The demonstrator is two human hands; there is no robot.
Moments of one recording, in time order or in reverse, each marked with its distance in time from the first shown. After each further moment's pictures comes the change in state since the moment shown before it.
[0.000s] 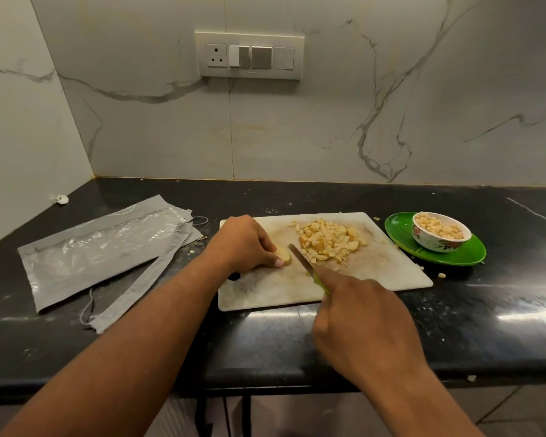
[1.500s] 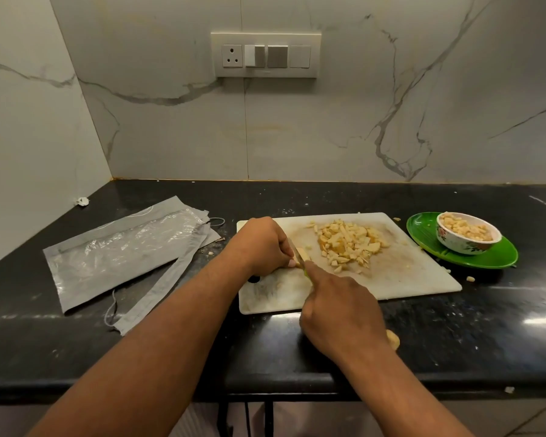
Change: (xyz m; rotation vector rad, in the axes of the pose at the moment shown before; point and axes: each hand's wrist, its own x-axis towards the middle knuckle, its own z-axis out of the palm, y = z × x) left_hand -0.002 0.000 -0.003 0.050 -0.014 0.032; right_hand 0.039 -0.016 0.059 0.070 0.002 0.007
